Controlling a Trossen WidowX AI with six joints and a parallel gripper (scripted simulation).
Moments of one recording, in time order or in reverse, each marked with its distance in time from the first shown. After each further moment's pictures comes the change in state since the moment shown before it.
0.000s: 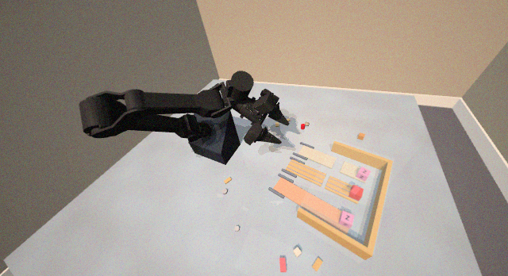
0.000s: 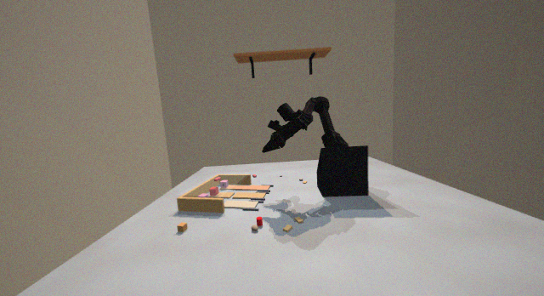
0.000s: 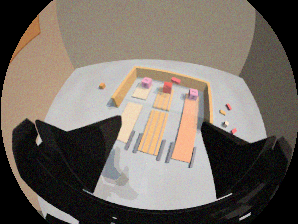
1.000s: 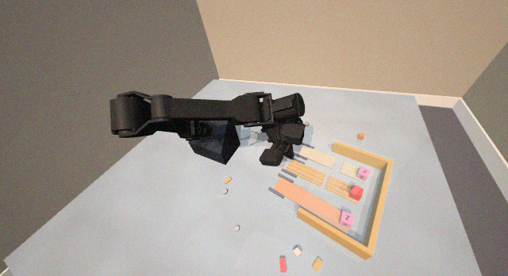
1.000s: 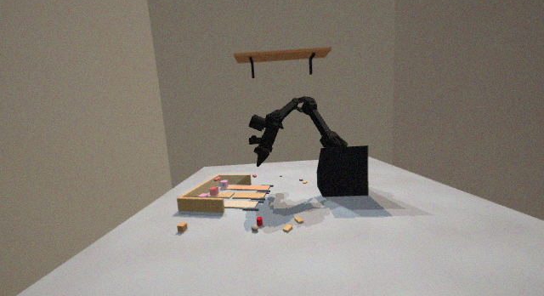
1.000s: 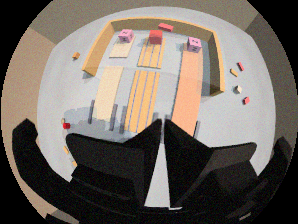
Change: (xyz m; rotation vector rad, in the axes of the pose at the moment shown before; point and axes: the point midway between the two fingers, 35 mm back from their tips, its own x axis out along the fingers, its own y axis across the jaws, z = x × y) arm 0.074 -0.031 -0.026 0.086 0.522 -0.052
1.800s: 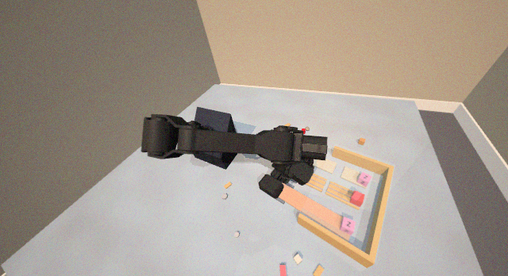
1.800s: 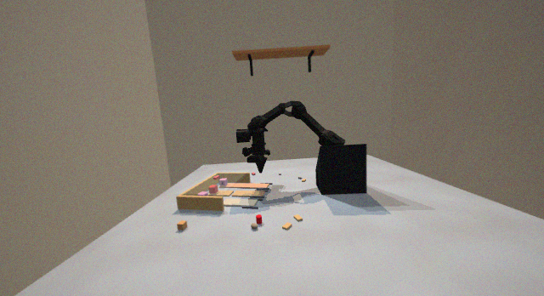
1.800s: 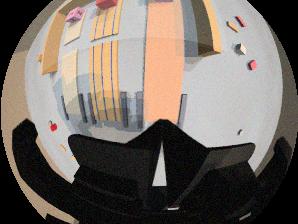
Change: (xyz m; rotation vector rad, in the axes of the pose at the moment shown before) arm 0.047 -0.050 -0.014 0.147 0.423 -0.072
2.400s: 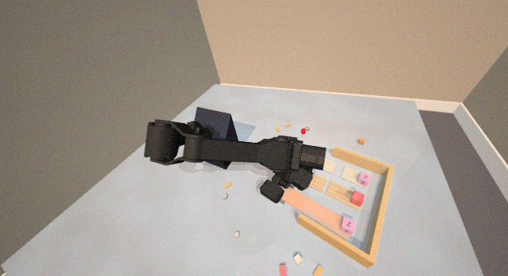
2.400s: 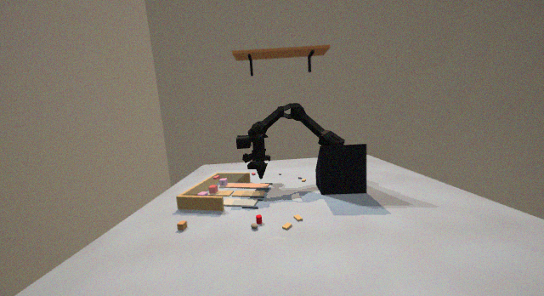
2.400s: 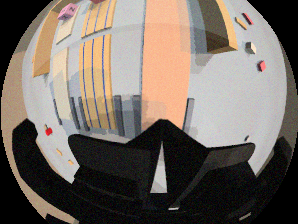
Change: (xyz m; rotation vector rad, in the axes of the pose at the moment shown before) arm 0.030 0.001 -0.001 0.003 0.006 0.004
